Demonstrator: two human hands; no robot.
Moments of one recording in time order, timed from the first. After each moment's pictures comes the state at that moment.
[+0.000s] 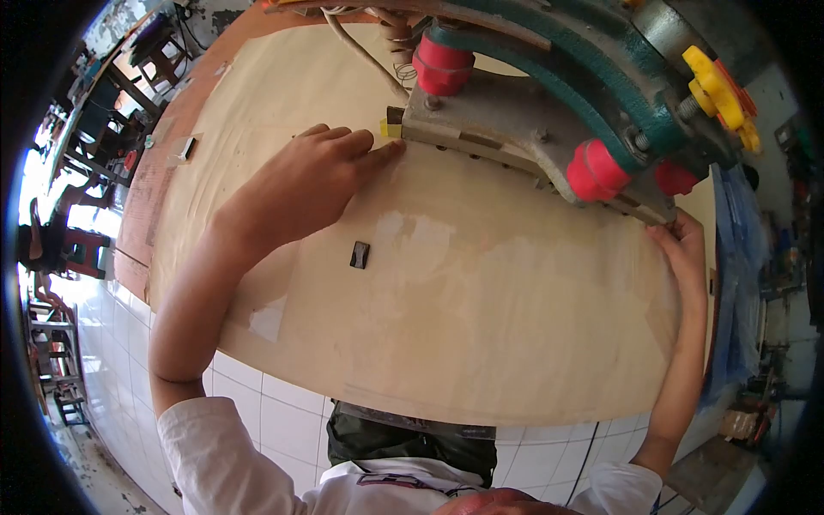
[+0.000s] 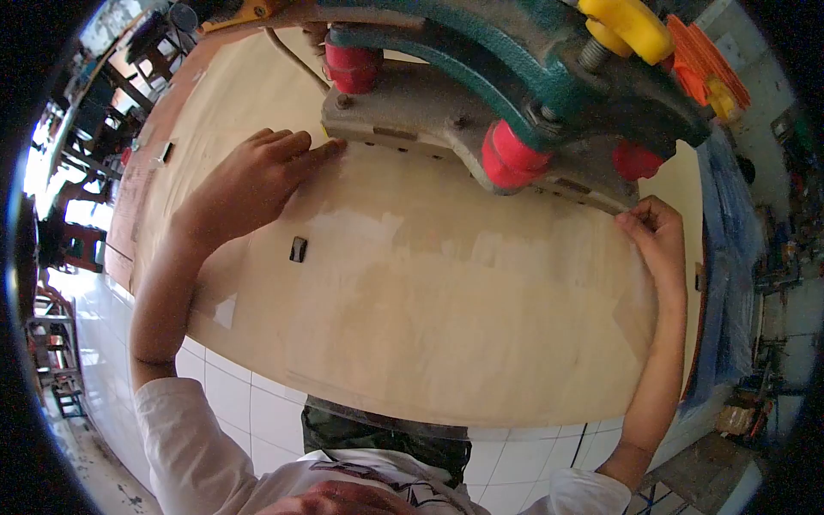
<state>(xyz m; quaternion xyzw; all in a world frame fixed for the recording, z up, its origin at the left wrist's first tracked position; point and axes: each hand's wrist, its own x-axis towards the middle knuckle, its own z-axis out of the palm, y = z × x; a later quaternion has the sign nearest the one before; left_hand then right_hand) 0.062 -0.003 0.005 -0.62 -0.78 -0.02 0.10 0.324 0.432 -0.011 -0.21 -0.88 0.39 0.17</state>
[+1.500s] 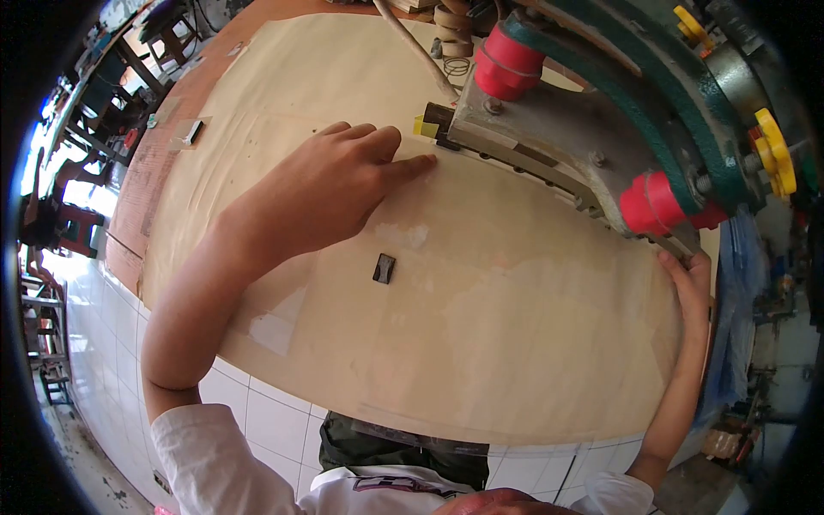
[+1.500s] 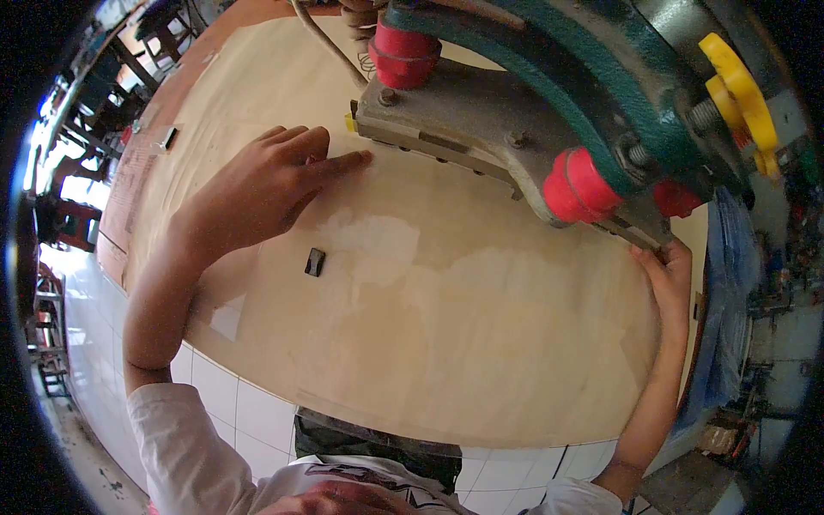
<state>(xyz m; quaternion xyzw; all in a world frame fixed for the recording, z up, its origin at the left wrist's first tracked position) 0.058 -0.011 0.003 -0.62 -0.77 -0.09 0.10 0.327 0.430 -0.006 -0.23 -0.87 0.41 0.15</state>
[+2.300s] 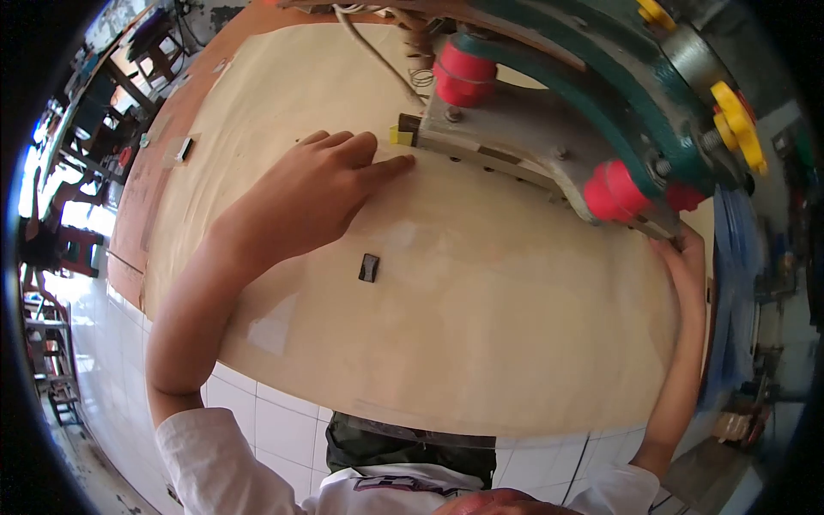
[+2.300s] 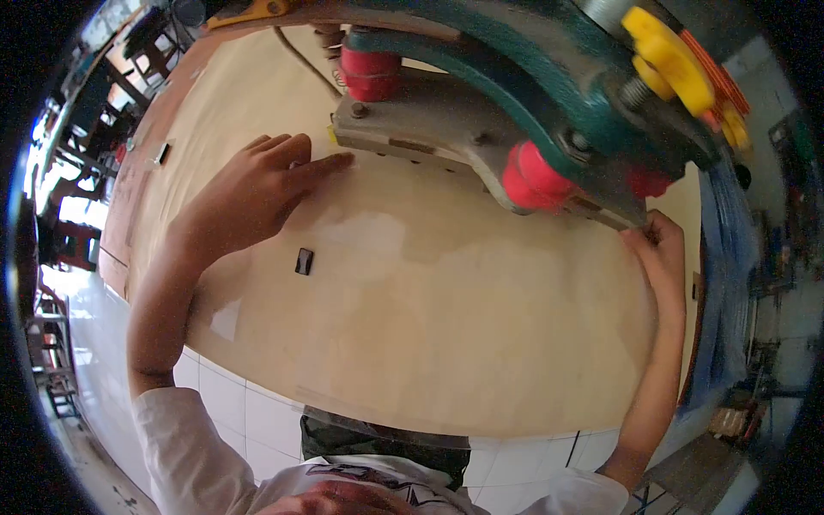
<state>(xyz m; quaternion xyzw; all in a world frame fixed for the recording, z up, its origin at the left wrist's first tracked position) 0.059 -0.009 0.003 -0.61 -0.79 -0.09 0.07 0.324 0.426 -0.006 -0.21 -0.88 0.38 0.18</state>
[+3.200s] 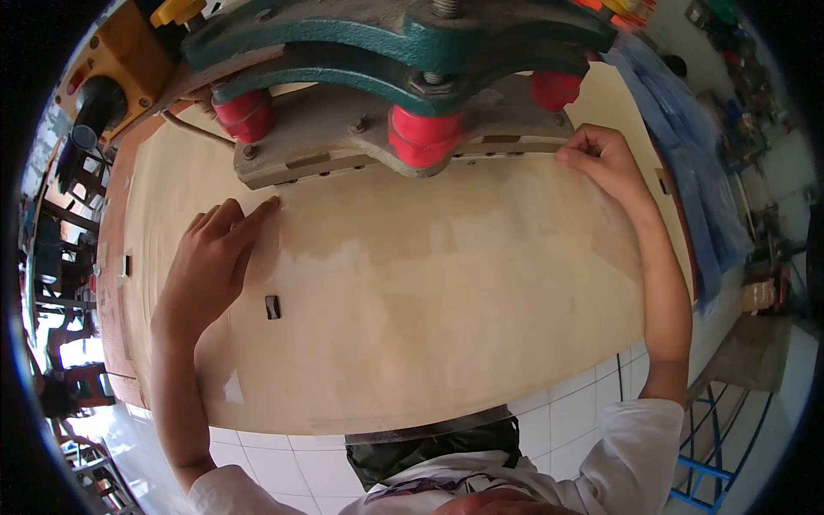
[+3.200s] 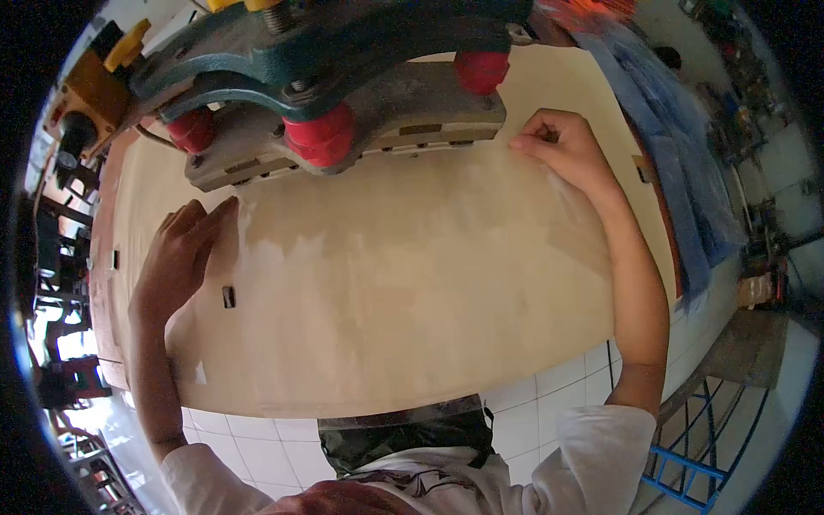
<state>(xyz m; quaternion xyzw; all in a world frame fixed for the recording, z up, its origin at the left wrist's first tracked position) 0.075 0.003 0.018 -0.58 -0.81 -0.10 0.03 0.326 0.428 -0.003 -0.20 -0.89 0.38 0.15</state>
